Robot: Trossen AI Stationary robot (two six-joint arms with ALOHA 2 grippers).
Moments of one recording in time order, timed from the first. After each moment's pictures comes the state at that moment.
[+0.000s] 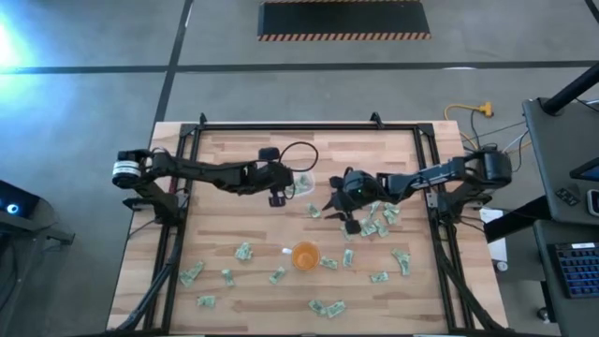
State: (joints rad) left arm 0.13 1.57 0.94 -0.16 -0.44 0.29; right arm -0.10 1.58 0.63 0.33 -0.29 -0.24
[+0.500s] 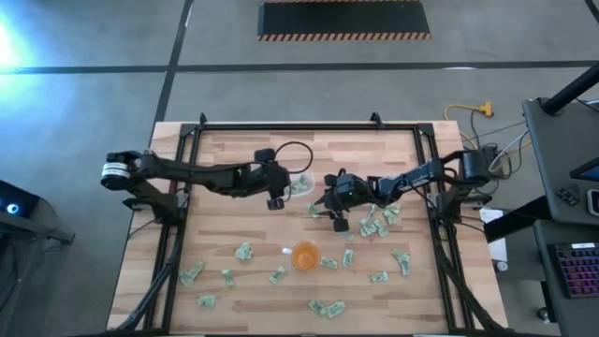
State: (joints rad) left arm 0.06 1.45 0.93 -0.24 -0.45 0.18; right arm -0.10 1.75 0.67 0.45 -0.15 -0.22
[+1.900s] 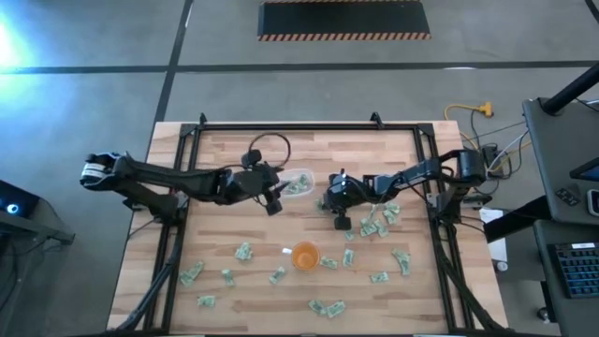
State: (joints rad) left arm -0.07 1.29 0.93 -0.19 -0.55 -0.05; right arm -0.13 1.76 0.71 0.18 -0.08 -0.18
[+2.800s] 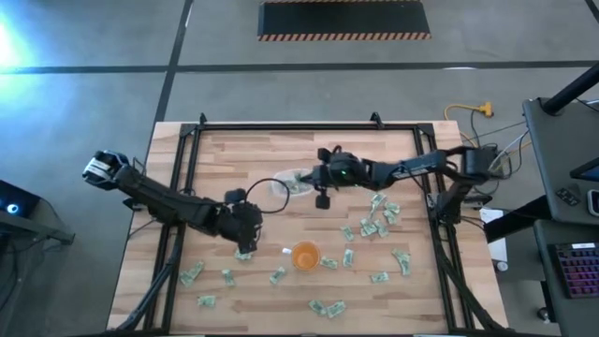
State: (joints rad) left arm -0.38 1.31 0.84 -0.64 -0.47 -0.51; right arm -0.21 1.75 0.89 0.41 -0.05 -0.22
